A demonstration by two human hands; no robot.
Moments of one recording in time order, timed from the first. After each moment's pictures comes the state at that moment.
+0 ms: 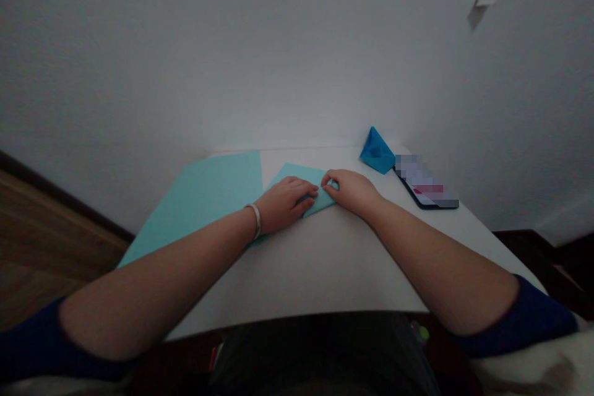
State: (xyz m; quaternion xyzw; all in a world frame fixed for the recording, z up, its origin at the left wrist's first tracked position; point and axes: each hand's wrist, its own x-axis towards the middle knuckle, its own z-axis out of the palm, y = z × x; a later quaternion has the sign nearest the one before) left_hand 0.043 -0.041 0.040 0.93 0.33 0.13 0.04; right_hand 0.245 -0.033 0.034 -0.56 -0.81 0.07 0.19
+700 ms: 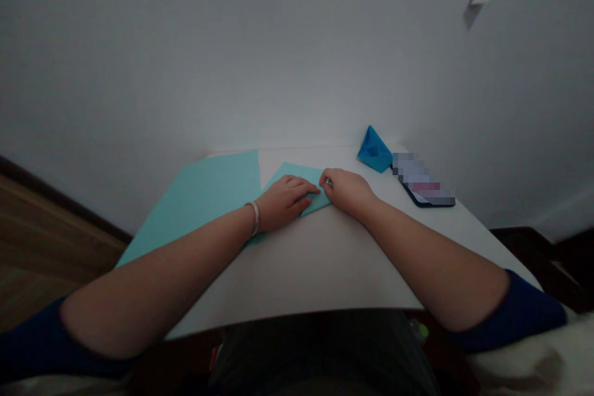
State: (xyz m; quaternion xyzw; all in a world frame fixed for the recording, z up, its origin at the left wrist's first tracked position) left_hand 0.042 -0.037 0.038 0.94 0.32 0.11 0.03; right_hand 0.234 -0.039 0.039 -0.60 -0.79 0.02 0.15
